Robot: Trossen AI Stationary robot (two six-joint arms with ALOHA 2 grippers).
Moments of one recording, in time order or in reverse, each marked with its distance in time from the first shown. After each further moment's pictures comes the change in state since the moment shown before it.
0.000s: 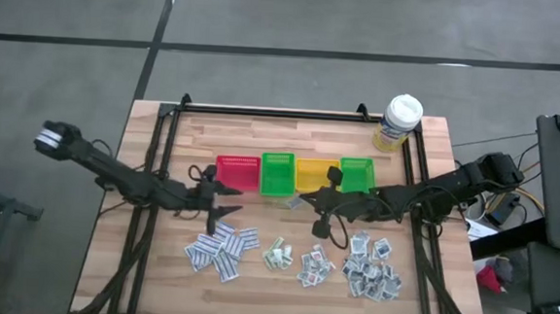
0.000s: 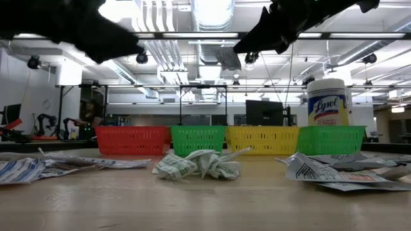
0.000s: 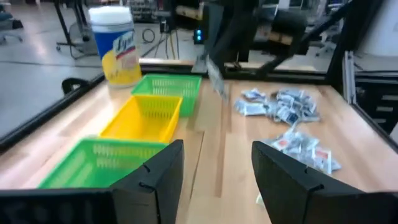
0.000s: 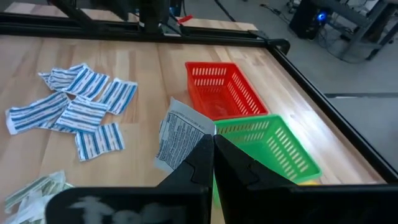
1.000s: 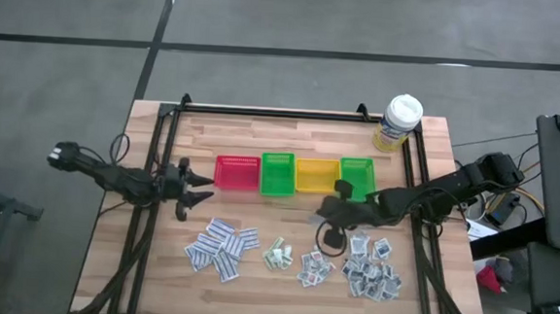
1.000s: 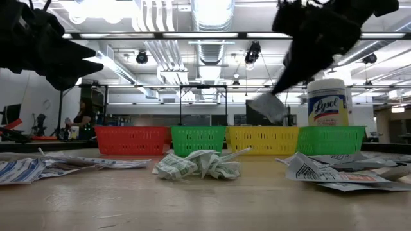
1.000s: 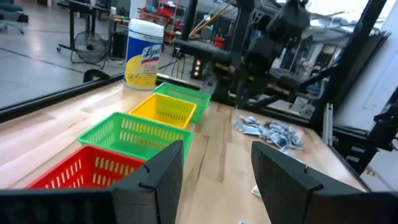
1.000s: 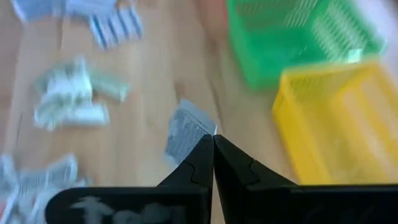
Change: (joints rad) left arm 0.000 -0.808 -0.373 -0.341 -0.018 -0.156; right arm 0.026 0.000 -0.008 -0.356 -0.125 0.232
